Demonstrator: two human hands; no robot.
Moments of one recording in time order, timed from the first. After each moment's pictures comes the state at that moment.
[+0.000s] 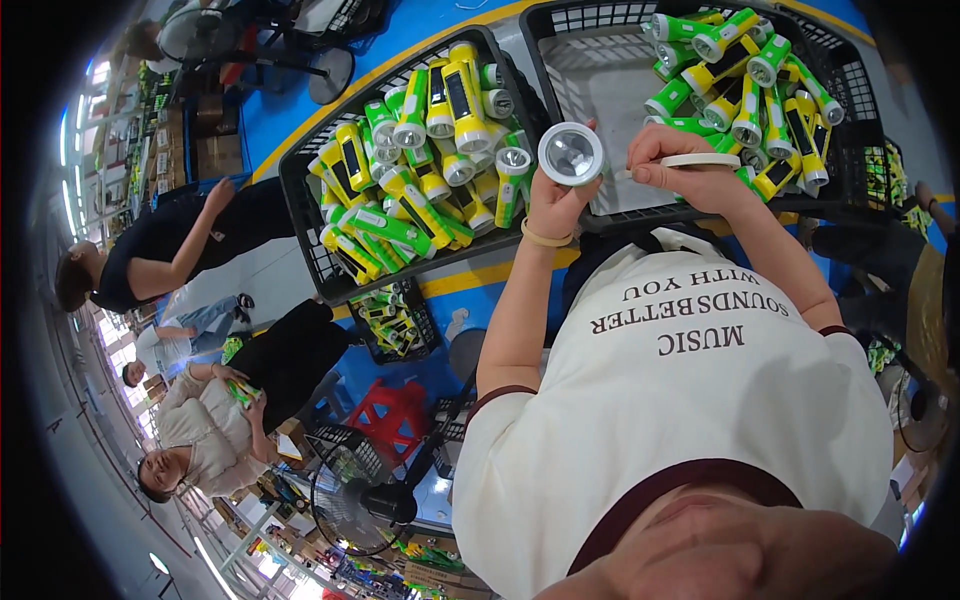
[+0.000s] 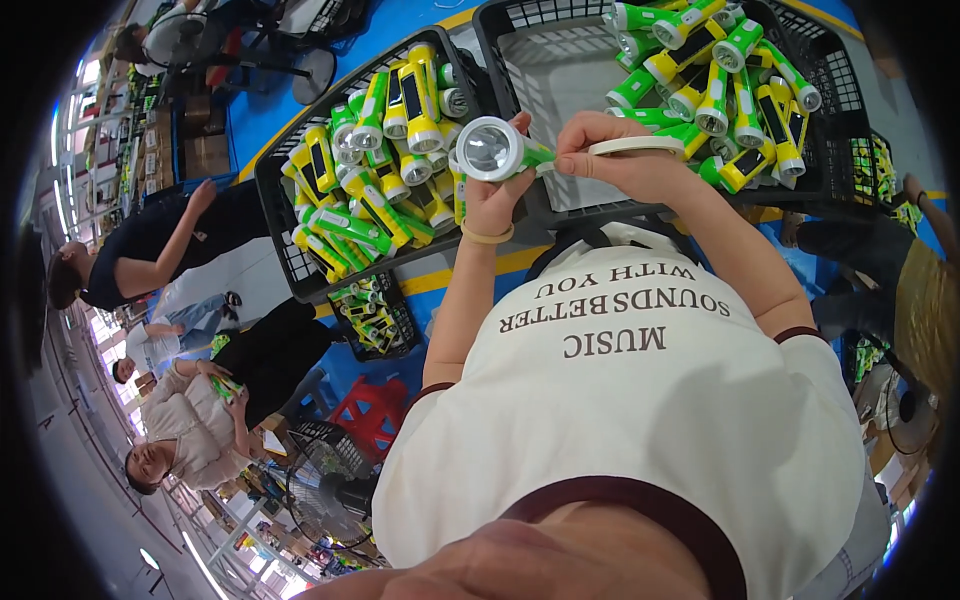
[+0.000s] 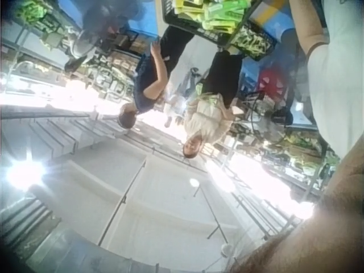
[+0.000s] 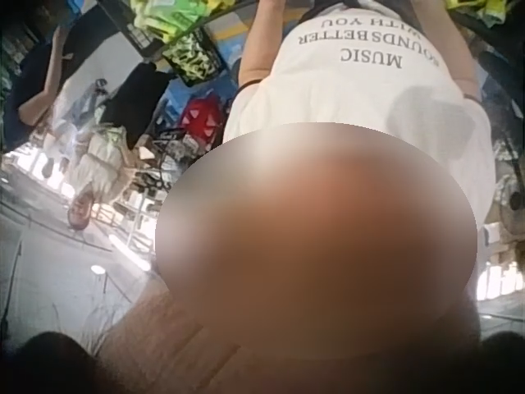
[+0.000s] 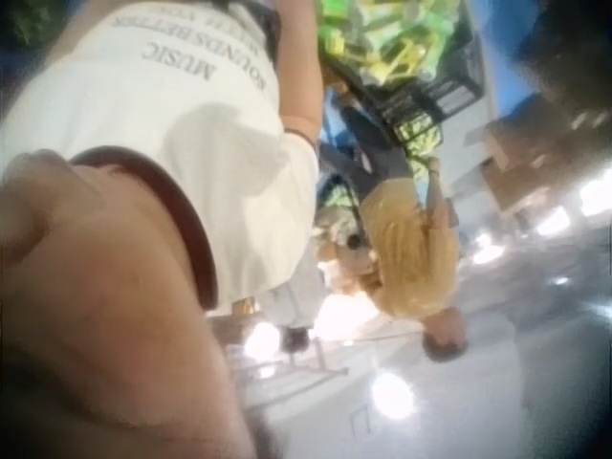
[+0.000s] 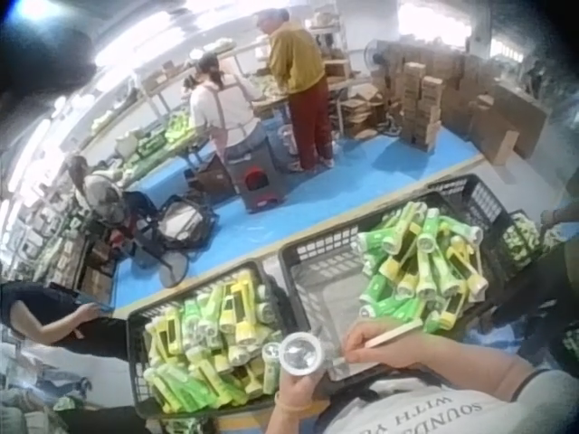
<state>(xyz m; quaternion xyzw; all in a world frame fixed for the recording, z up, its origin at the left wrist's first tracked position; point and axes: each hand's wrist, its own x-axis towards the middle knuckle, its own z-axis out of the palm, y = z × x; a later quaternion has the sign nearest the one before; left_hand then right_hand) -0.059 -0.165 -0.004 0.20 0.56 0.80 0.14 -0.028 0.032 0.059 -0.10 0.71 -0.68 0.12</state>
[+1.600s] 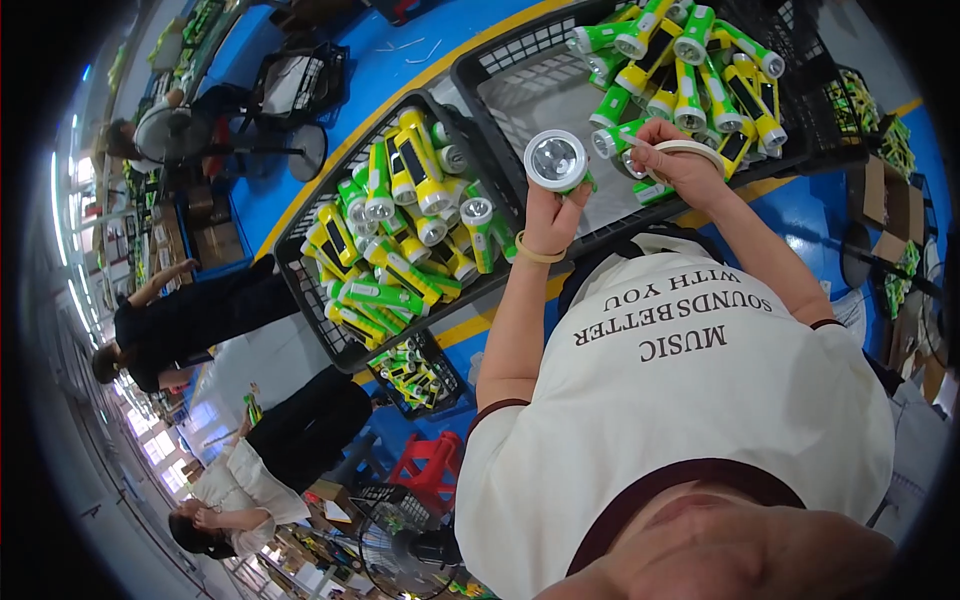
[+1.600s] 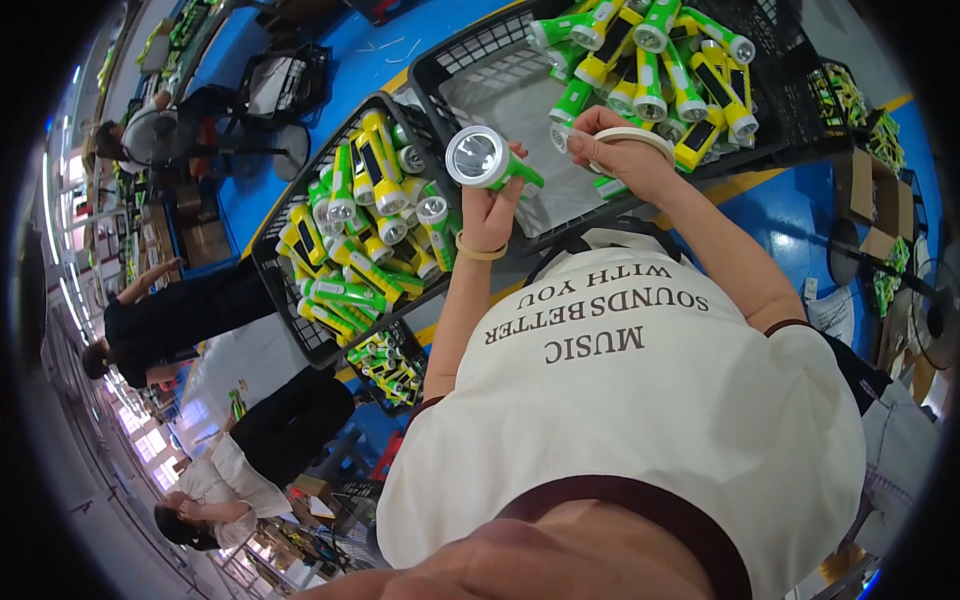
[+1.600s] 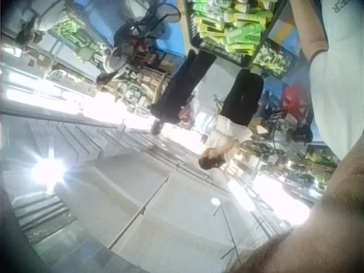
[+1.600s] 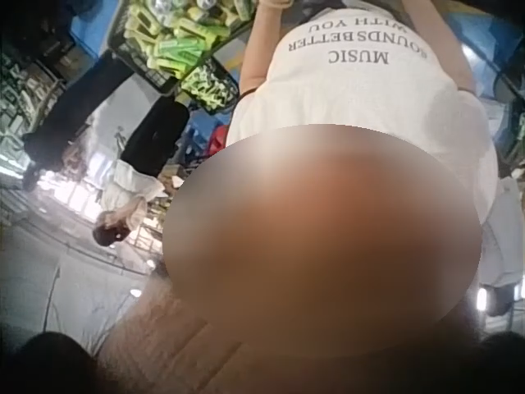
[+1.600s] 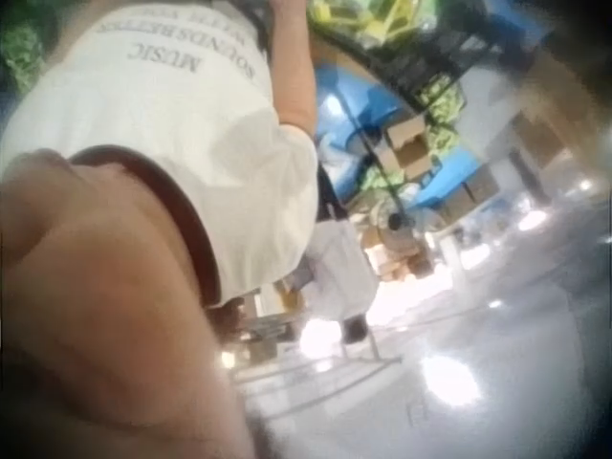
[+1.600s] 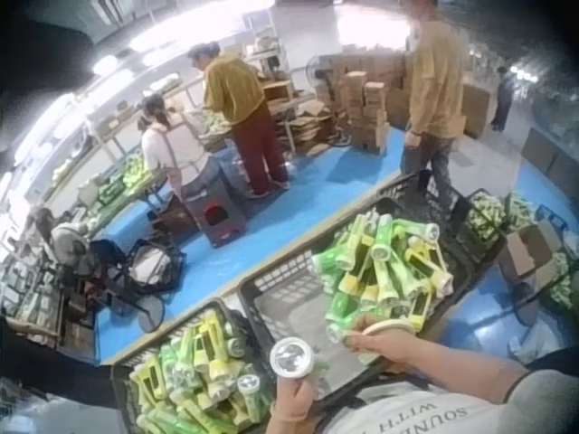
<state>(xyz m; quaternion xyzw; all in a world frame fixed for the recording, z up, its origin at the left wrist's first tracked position) -0.067 -0.116 -0.013 0.32 0.60 0.71 0.15 0.004 0.090 0.017 0.12 0.58 -0.80 0.06</state>
